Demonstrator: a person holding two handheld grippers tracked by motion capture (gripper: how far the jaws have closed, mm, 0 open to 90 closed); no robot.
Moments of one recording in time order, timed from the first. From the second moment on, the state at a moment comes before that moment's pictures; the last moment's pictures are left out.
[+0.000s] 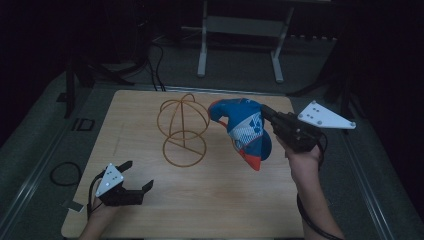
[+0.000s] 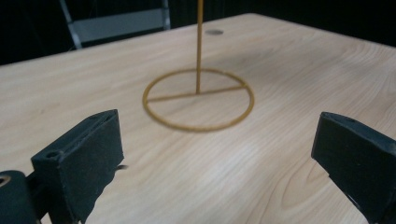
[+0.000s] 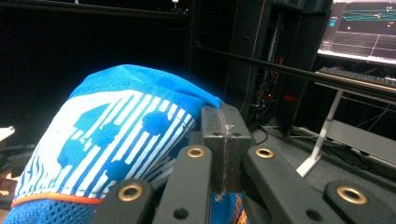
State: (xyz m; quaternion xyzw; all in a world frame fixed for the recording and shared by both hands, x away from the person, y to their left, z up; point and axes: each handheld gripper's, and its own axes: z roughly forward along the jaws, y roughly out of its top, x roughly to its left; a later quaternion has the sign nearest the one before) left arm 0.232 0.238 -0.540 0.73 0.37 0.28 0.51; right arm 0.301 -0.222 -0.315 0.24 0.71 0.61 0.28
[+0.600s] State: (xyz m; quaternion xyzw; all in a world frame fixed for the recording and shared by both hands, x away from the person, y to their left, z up) left arm 0.222 0.255 -0.557 0.71 0.40 0.29 0.51; right arm 0.341 -0.179 -0.291 0.24 0.71 0.60 0.28
